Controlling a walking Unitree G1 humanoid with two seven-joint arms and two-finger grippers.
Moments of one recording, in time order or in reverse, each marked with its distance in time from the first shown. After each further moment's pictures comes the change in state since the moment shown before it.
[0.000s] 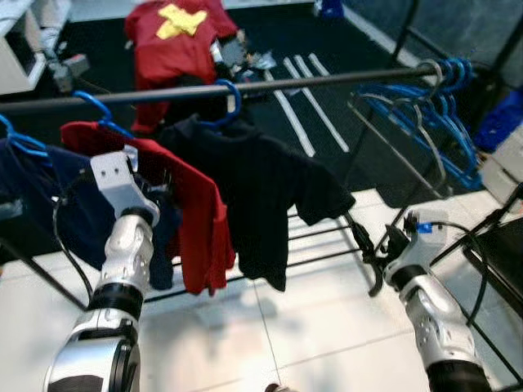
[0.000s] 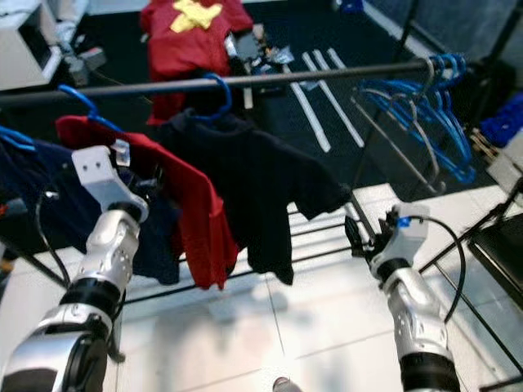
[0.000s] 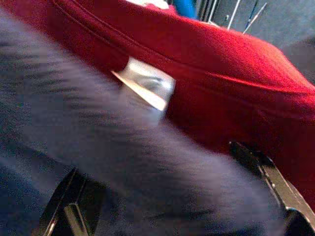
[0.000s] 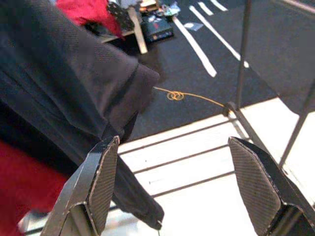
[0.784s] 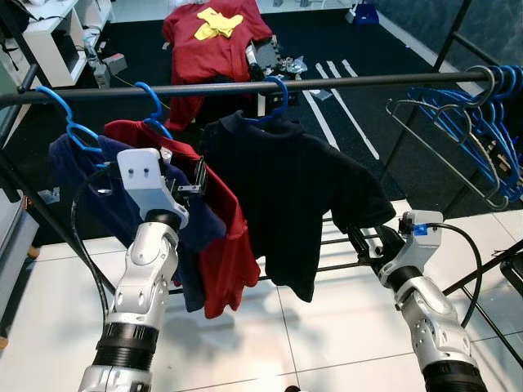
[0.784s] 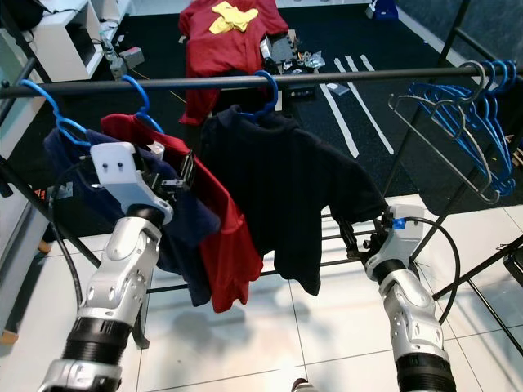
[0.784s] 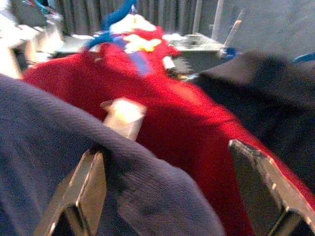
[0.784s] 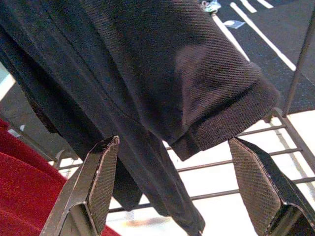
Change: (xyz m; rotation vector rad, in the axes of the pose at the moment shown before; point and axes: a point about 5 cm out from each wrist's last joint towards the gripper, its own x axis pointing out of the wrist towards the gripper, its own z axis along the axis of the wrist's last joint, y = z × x) left arm -0.050 -0.039 0.012 0.109 -0.010 -0.186; right arm 0.002 0.005 0.001 -0.001 -0.007 0.028
